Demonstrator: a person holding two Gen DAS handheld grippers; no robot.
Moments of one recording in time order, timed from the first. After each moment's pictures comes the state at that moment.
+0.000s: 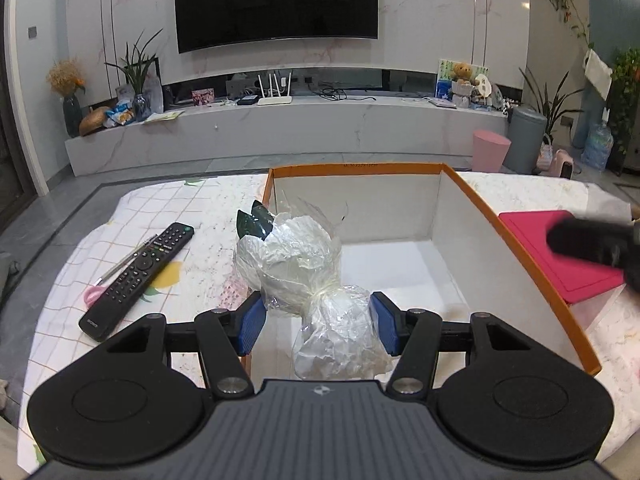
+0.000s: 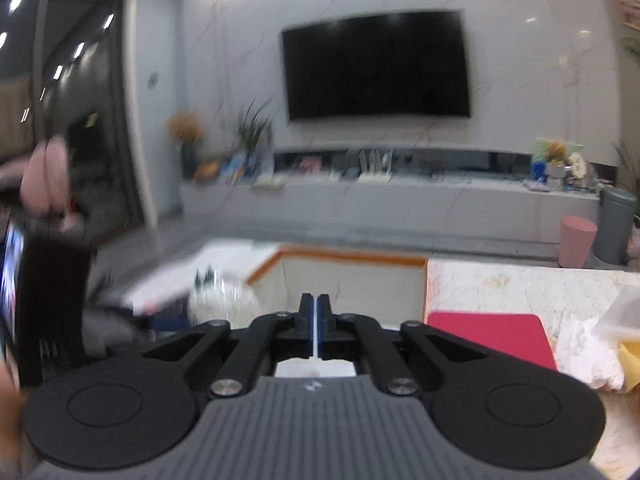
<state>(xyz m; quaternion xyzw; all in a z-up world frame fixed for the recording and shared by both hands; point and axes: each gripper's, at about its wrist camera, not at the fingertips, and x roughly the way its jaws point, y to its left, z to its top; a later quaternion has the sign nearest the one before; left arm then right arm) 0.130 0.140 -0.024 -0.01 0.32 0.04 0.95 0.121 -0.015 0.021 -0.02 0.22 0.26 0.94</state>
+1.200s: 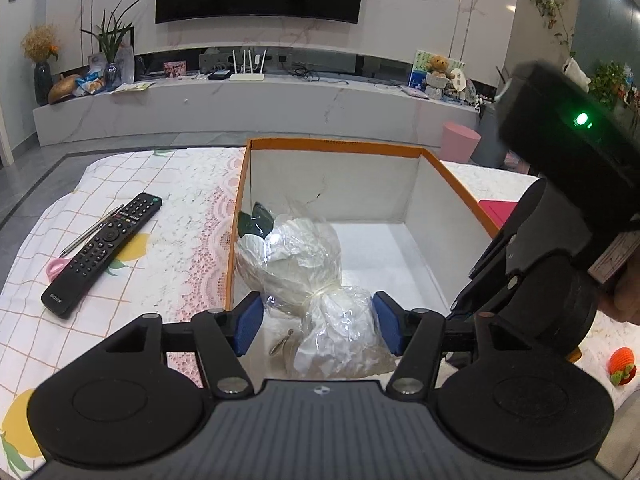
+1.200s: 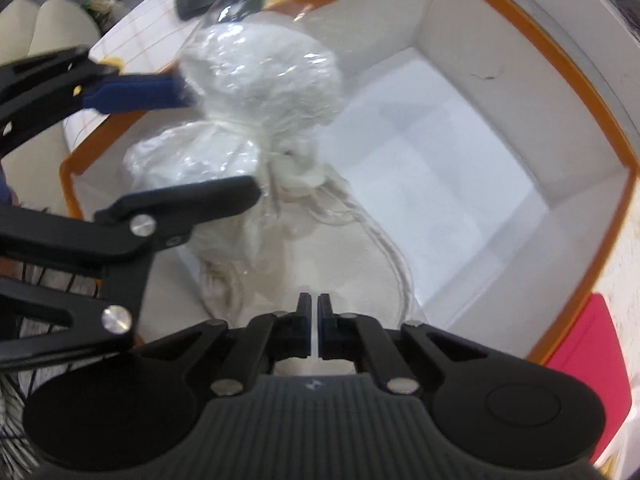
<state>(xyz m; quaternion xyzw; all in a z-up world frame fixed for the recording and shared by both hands) 0.134 0.160 -0.033 -0.05 0.34 -0.01 0.94 0.259 0.091 -0.042 -0.30 0.57 0.39 0.66</state>
